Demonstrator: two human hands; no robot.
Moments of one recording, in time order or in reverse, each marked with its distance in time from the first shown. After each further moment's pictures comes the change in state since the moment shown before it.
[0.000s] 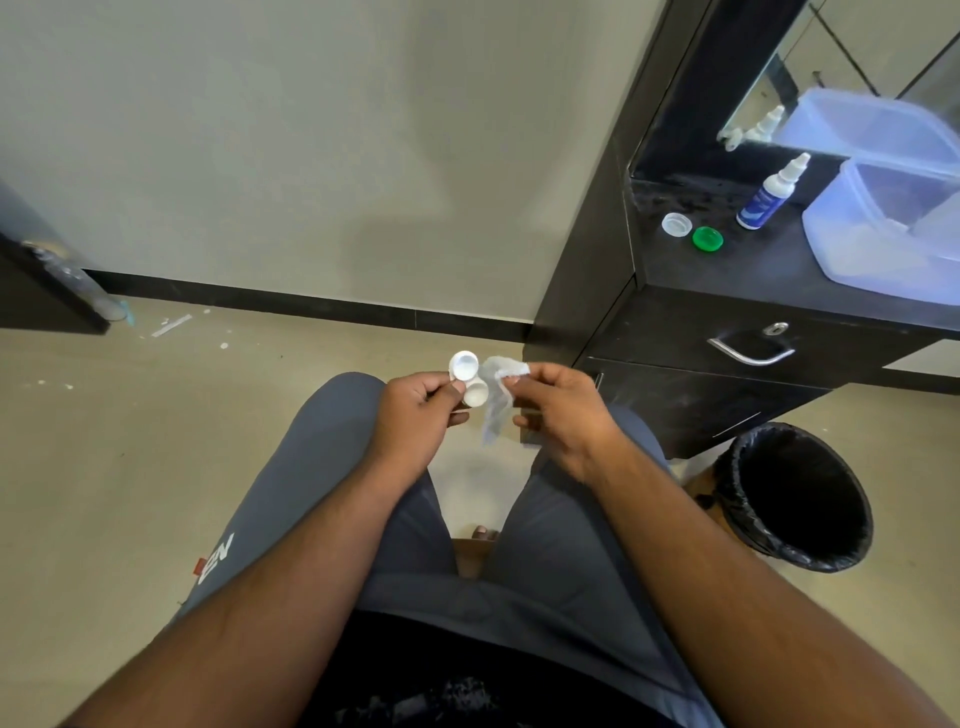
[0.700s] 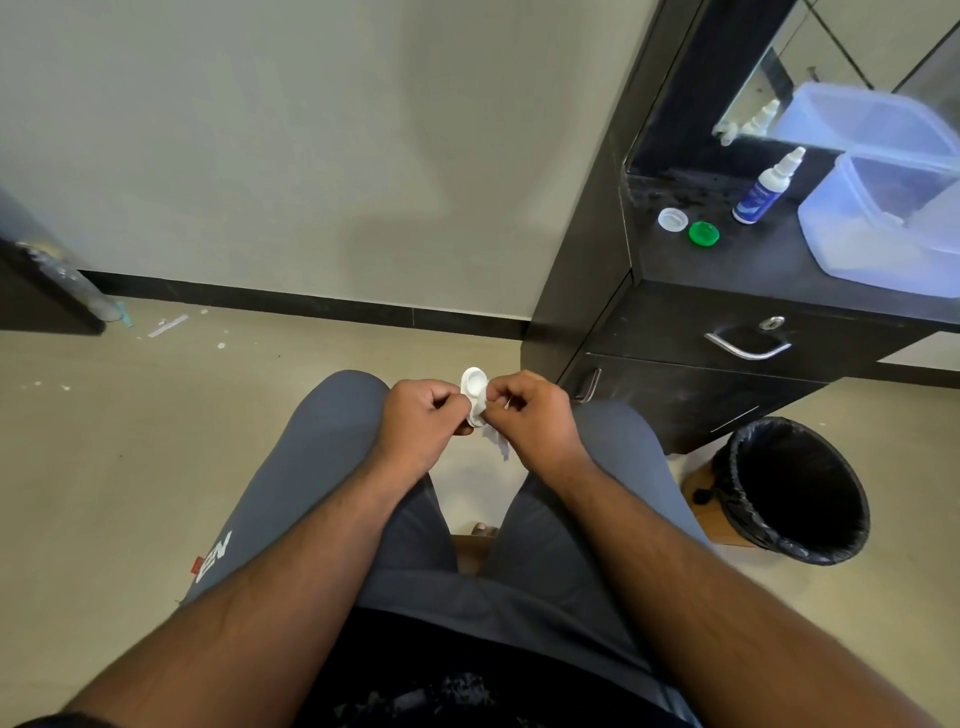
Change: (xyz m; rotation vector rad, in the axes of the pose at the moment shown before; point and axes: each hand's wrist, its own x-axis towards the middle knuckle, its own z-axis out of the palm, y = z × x) left_hand -0.002 -0.006 0.001 0.217 -0.062 0.080; right_hand -0.001 0.026 0.015 -0.601 0.104 -0.453
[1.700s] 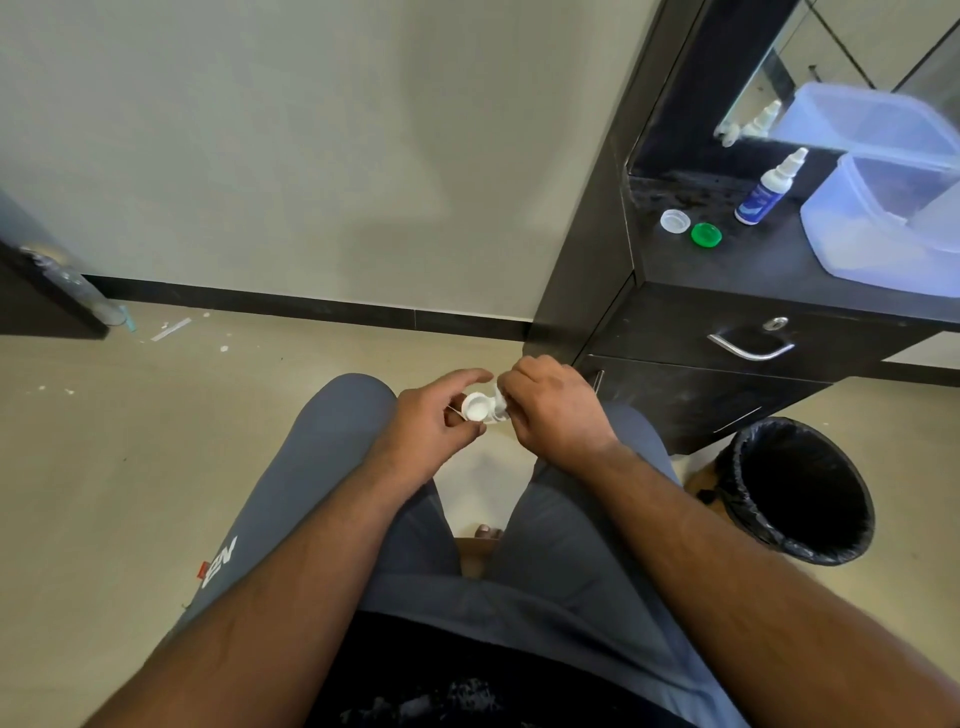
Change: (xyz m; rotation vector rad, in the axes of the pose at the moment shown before) left_hand -0.002 0.004 -0.011 0.265 -0.172 0.156; right_hand 0.015 0.002 -0.023 -0.753 -0.030 -0.572
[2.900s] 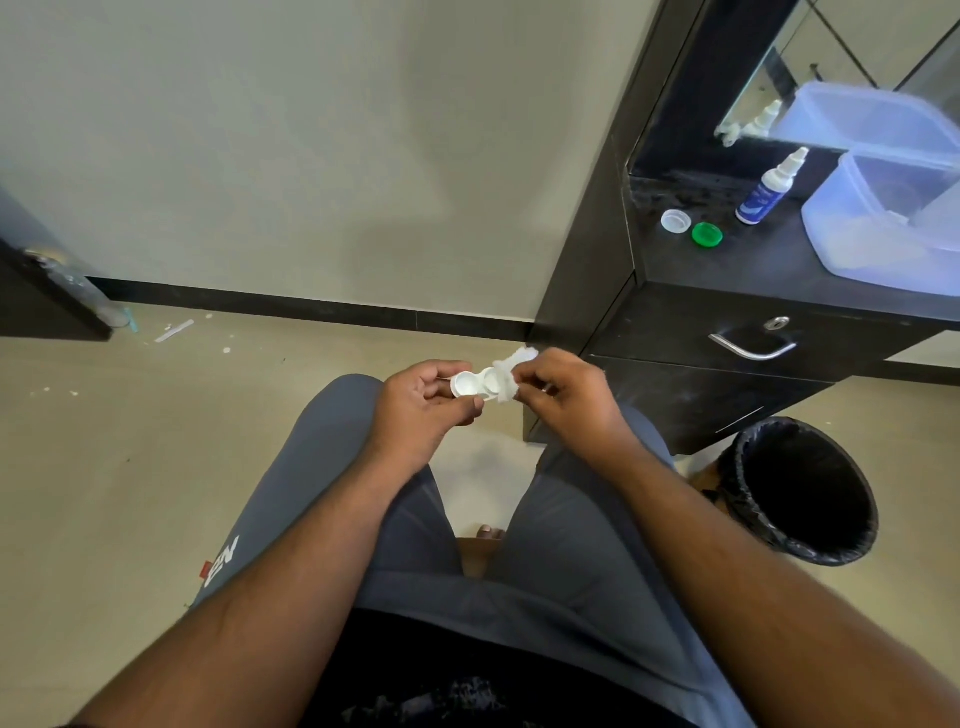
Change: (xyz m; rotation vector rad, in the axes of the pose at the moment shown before) left_hand 0.004 0.002 -0.002 -0.486 0.159 -0.194; right_hand -0.005 0.008 -0.015 0.581 0.061 0.242
